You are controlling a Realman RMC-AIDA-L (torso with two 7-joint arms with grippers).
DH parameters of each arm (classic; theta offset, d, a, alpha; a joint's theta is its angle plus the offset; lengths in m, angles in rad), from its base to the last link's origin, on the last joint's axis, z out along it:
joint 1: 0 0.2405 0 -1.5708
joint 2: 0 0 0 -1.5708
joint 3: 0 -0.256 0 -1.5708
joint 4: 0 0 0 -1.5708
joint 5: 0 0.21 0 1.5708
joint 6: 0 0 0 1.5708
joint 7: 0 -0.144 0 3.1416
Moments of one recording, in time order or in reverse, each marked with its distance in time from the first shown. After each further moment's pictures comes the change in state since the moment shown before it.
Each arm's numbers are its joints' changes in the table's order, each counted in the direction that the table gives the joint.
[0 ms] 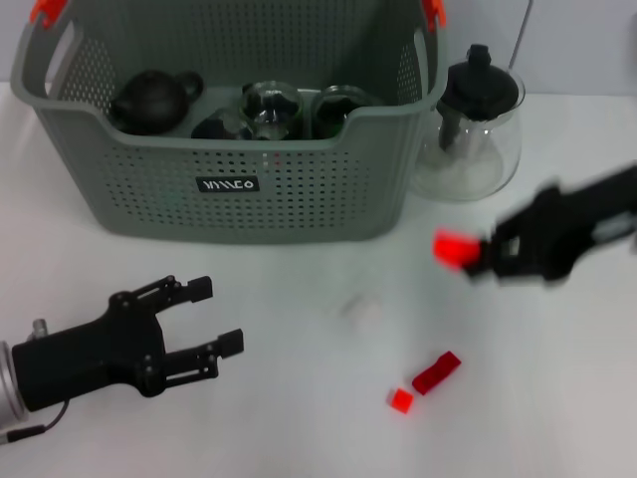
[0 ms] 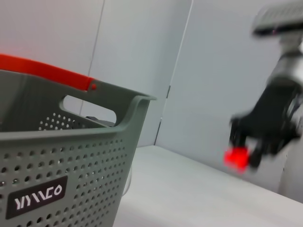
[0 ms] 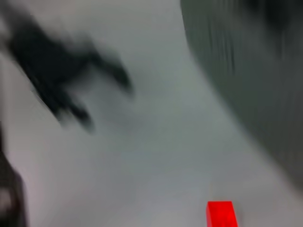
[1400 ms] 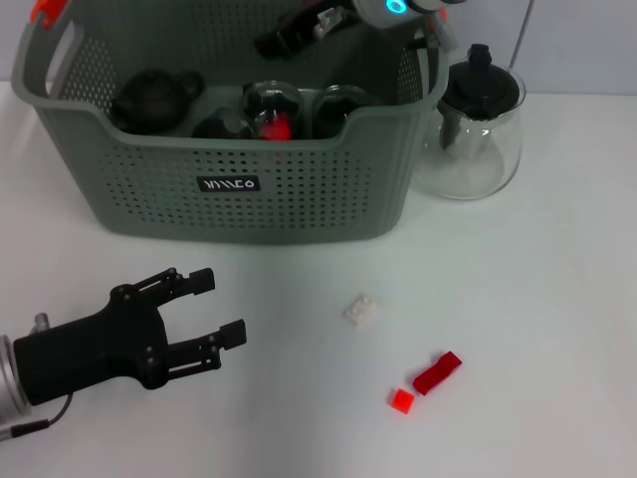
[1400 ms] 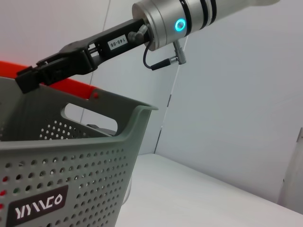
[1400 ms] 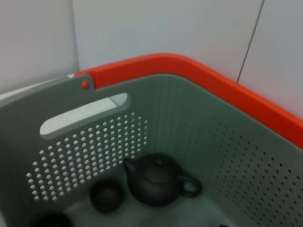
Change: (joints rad) left arm -0.010 -0.002 0.022 0.008 -0.002 -0.011 0.012; right arm 0.642 0.008 0.197 -0.802 -0.037 -1.049 -0.236
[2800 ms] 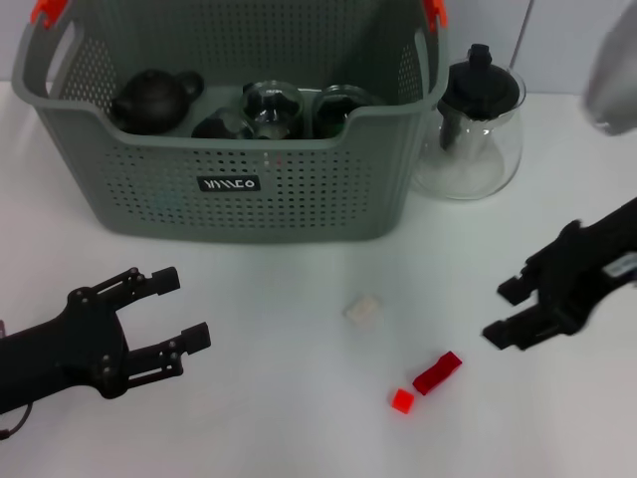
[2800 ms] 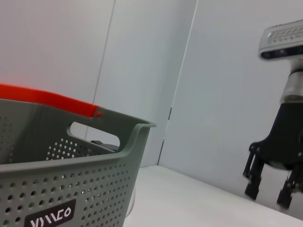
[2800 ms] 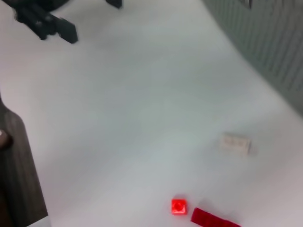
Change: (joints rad) left arm 0.039 0.022 0.068 -0.032 0.013 -0.093 -0.023; right arm -0.646 0.000 0.000 1.029 -0.096 1.193 -0.044
